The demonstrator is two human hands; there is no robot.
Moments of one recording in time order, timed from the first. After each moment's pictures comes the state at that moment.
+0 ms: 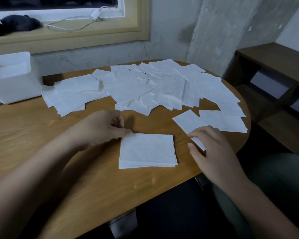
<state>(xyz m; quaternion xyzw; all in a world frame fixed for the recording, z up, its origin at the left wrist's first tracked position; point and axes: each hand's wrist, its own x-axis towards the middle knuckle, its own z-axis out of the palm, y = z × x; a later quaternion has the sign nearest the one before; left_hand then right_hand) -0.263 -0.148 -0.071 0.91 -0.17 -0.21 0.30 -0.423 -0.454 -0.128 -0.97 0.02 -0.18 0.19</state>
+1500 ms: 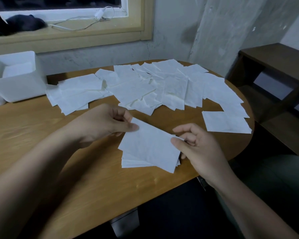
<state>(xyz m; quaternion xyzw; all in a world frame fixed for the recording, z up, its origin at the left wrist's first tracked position) -0.273 -0.143 -0.051 0.83 -0.21 -0.26 0.44 -0.409 -0.406 -0.101 -0.81 0.09 -0.06 0.57</state>
